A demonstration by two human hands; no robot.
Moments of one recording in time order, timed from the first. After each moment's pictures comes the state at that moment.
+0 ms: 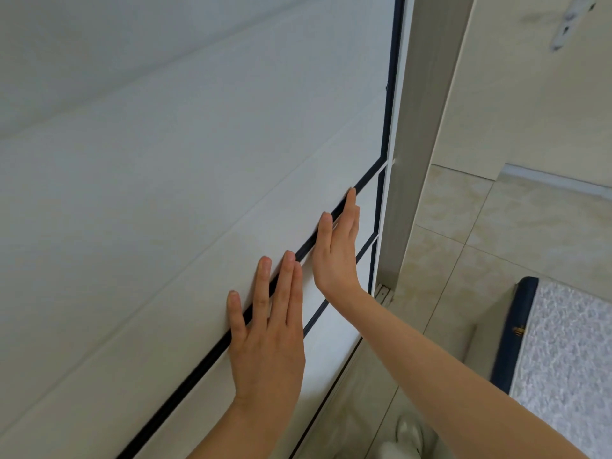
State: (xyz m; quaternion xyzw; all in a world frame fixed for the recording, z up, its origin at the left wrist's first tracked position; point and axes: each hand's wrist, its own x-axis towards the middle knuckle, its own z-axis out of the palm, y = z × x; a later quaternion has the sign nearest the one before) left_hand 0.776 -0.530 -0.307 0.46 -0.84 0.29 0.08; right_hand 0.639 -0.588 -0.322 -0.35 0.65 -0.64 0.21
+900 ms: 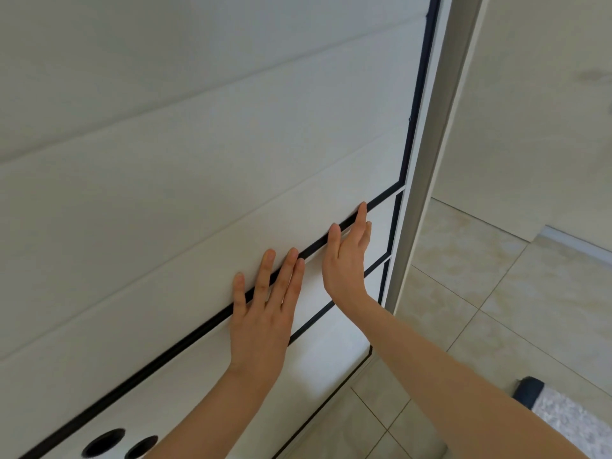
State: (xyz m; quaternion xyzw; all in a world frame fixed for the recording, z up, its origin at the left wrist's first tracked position) left_hand 0.591 -0.601 -0.325 0.47 -0.80 0.35 0.10; right_hand 0.440 -0.647 -0.322 -0.39 0.63 -0.62 0.26
